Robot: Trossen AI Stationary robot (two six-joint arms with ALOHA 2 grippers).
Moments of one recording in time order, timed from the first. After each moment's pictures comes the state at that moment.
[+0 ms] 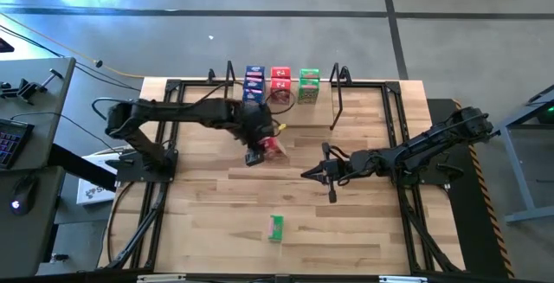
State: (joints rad) left arm 0.11 1.62 1.38 -0.86 0.07 -0.08; right arm 0.27 1.37 0.45 0.78 0.16 -0.06
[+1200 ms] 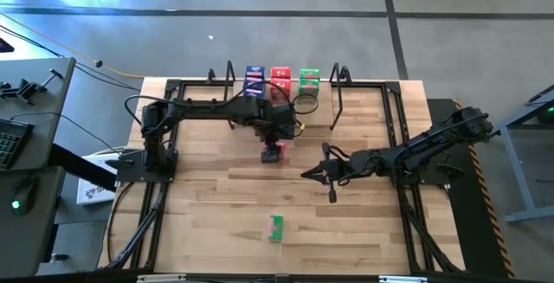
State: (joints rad) left arm 0.14 1.93 1.69 -0.98 0.08 0.14; right arm 0.27 1.37 0.45 0.77 0.16 -0.06
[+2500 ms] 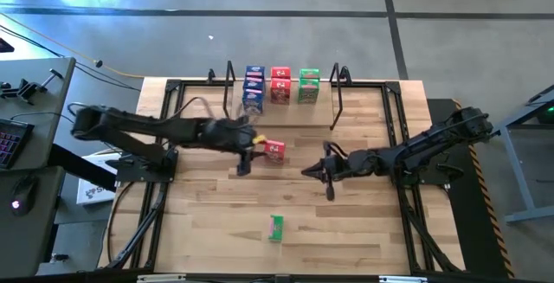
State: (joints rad) left arm -0.02 1.31 0.94 -0.24 -0.12 -0.01; right arm 0.25 1.37 0.44 0.72 0.20 0.05
